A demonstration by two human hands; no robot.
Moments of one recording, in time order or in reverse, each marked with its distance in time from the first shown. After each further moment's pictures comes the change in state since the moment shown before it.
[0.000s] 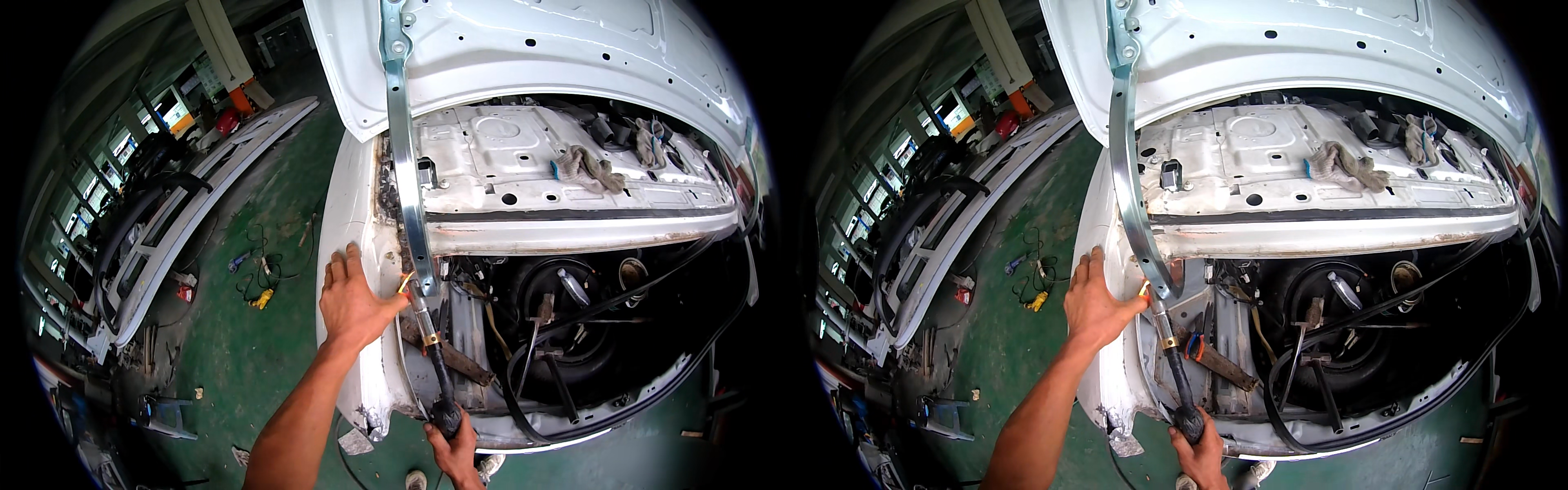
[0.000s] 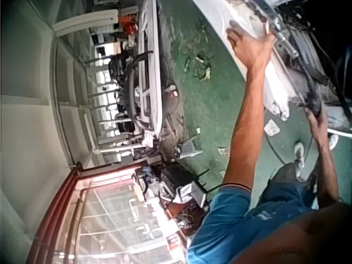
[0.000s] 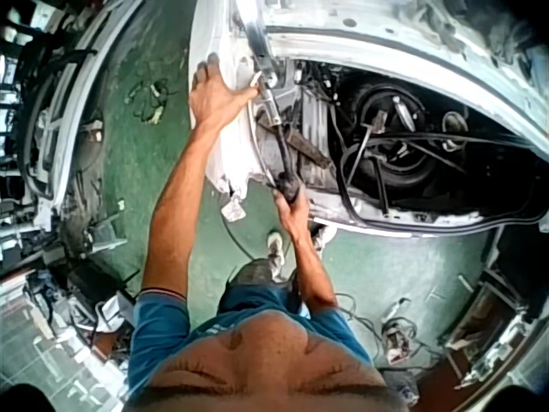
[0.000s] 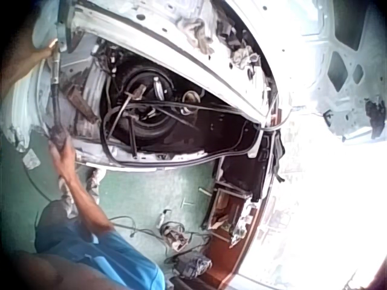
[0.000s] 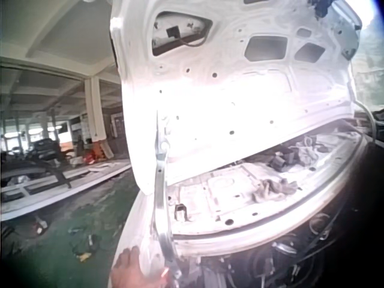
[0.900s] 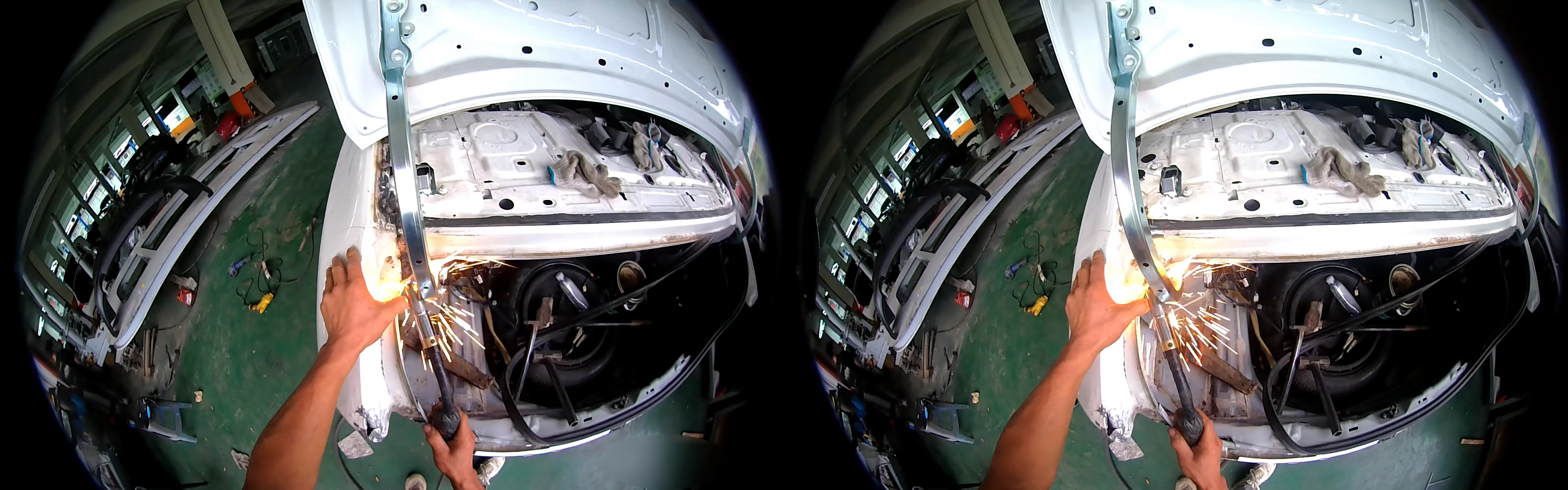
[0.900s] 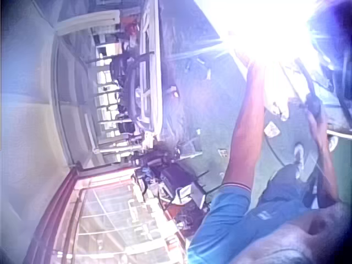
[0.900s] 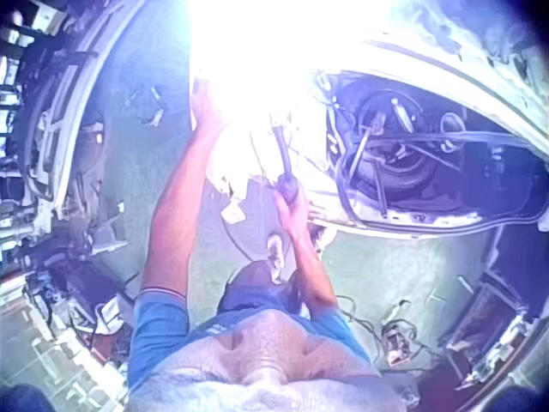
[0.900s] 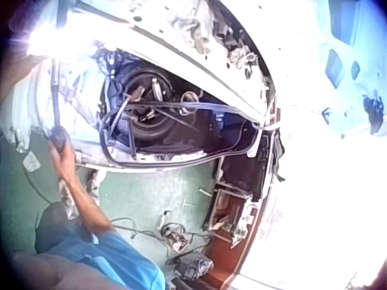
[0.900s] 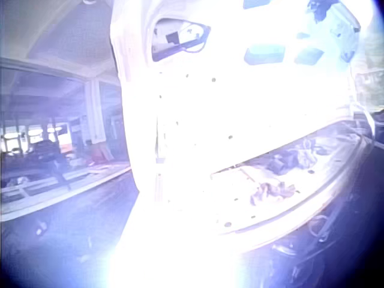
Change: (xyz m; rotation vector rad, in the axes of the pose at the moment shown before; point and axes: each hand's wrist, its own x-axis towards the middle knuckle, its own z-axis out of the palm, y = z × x) left_hand 0.002 -0.002 -0.002 0.006 0.029 0.039; right_hand 0.000 -0.009 0.004 0.184 0.012 0.031
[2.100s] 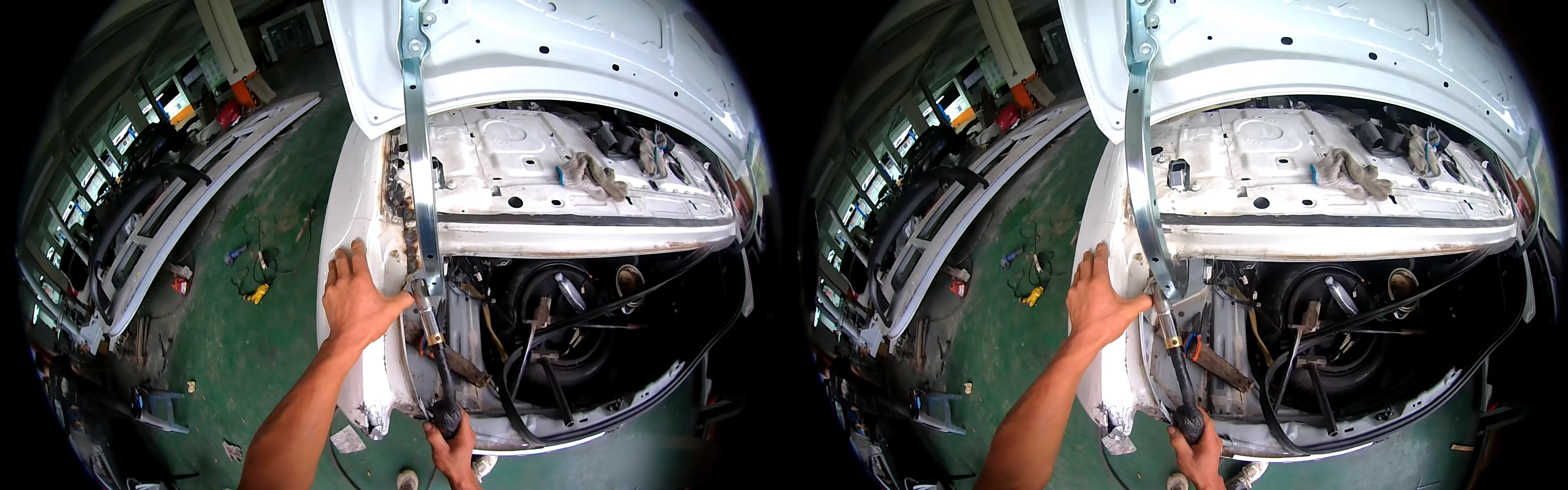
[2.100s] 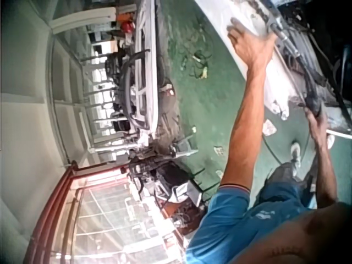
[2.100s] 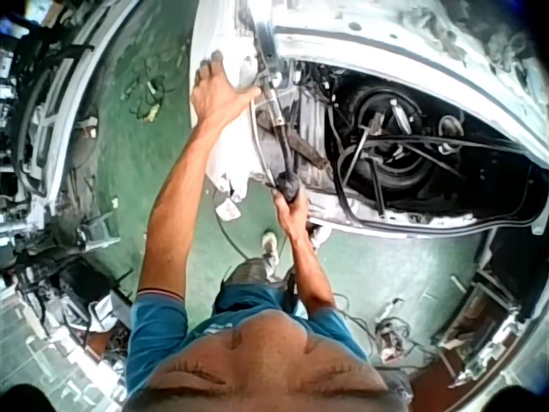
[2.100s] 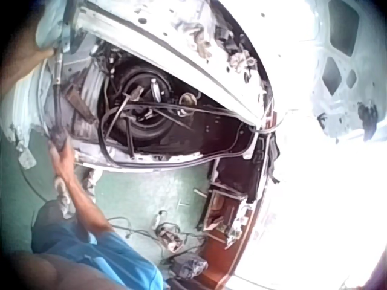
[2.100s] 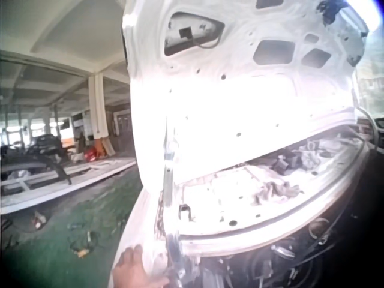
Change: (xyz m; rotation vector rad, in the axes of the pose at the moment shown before) left_hand -0.002 0.001 -0.004 -0.070 -0.062 -0.026; right_hand -0.001 0.009 -0.001 -0.158 0.042 -0.028
